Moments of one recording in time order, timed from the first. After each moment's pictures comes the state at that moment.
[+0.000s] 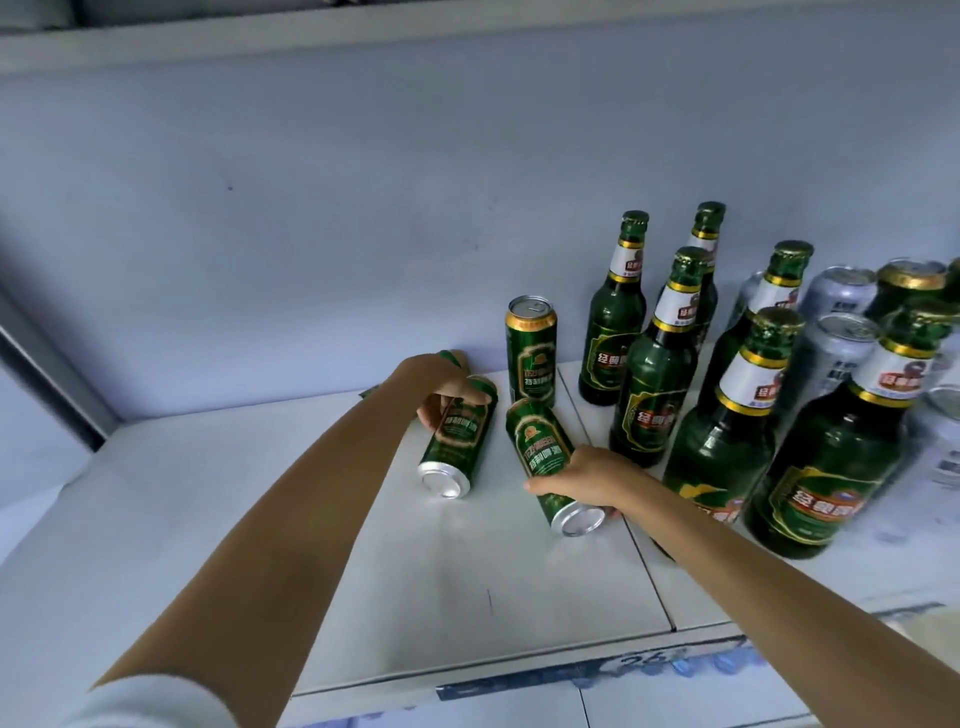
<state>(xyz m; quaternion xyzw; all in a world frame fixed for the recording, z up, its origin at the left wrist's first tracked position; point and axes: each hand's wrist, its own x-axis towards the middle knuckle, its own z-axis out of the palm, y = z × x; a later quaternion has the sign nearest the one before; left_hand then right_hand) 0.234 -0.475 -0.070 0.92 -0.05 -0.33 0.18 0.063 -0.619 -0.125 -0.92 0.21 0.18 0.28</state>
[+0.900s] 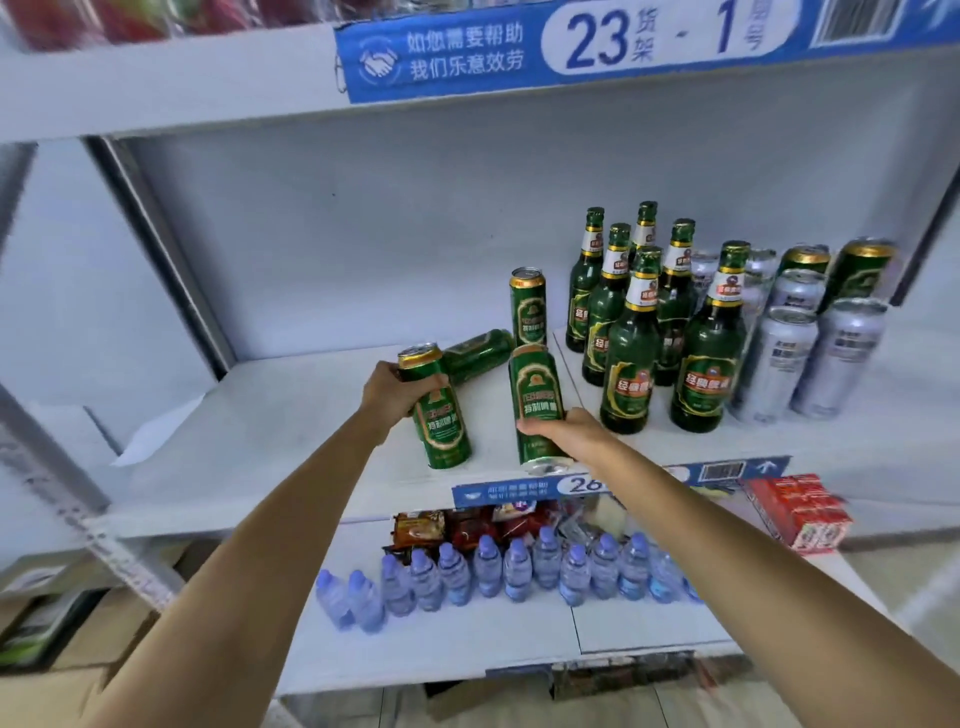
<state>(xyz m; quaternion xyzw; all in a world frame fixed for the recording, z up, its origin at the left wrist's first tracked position) 0.005 -0.335 -0.073 0.83 0.00 -0.06 0.55 -0.096 -0.565 -0.112 -0.78 0.21 0.05 0.59</state>
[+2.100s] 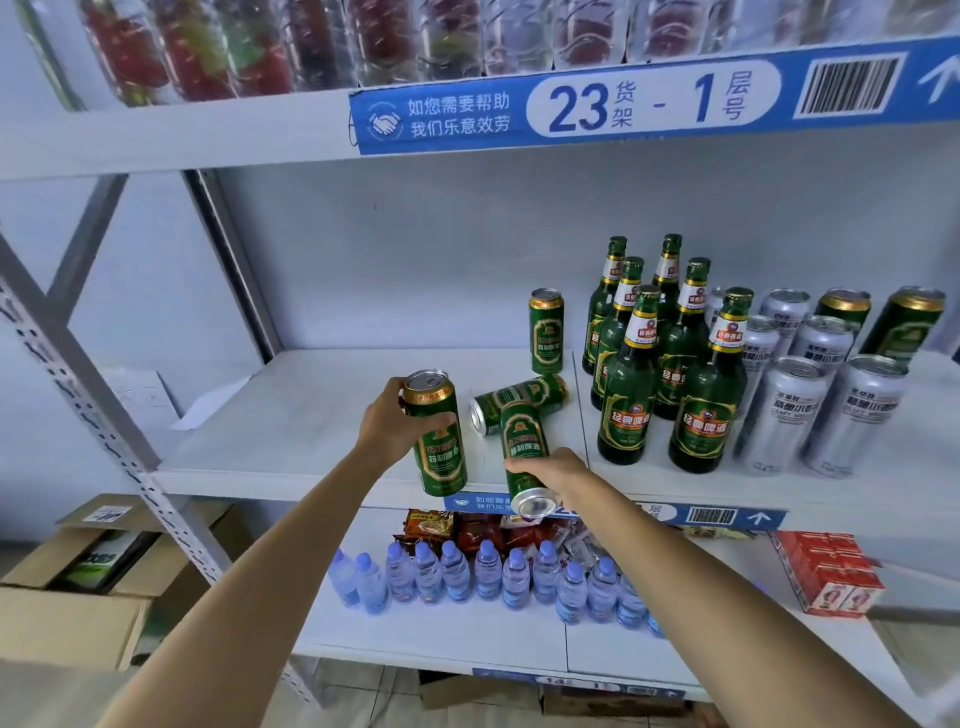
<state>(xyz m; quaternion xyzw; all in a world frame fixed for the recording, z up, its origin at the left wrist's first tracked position) -0.073 -0.357 -0.055 0.88 0.02 0.04 0.46 -0.098 -0.574 -0.121 -0.79 0.21 0.12 0.56</state>
